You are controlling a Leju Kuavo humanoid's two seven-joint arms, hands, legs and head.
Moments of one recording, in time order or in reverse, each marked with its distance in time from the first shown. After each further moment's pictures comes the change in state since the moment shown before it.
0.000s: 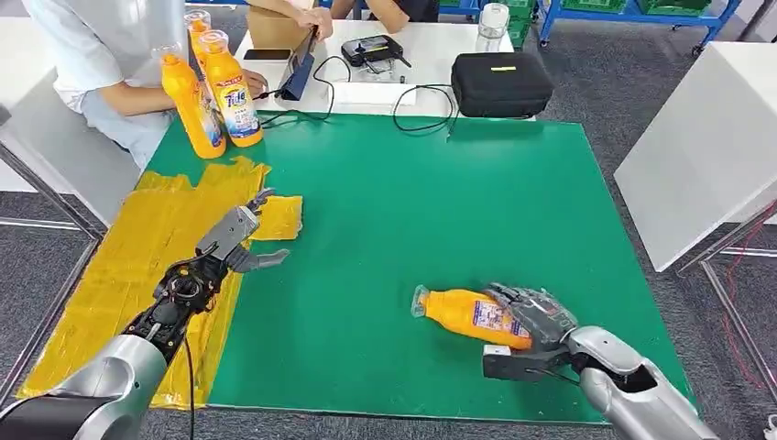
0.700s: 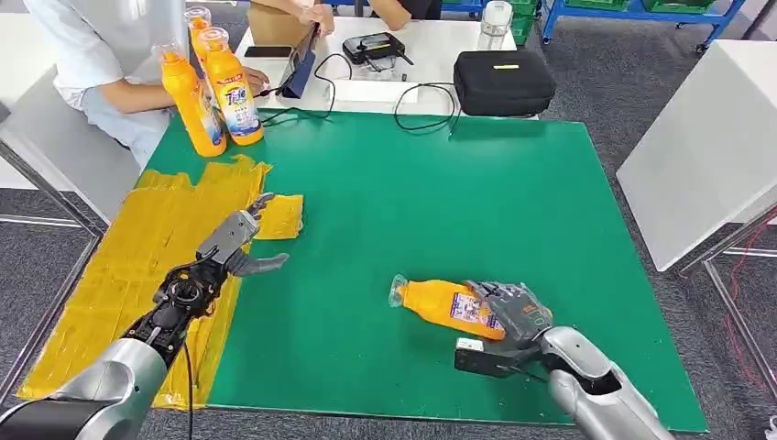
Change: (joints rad) left arm 0.013 0.001 0.001 0.000 0.001 0.005 0.003; right arm 0.013 0.133 -0.062 0.014 0.051 -0.099 0.017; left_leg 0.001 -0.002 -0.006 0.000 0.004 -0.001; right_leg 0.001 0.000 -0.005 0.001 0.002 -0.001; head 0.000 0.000
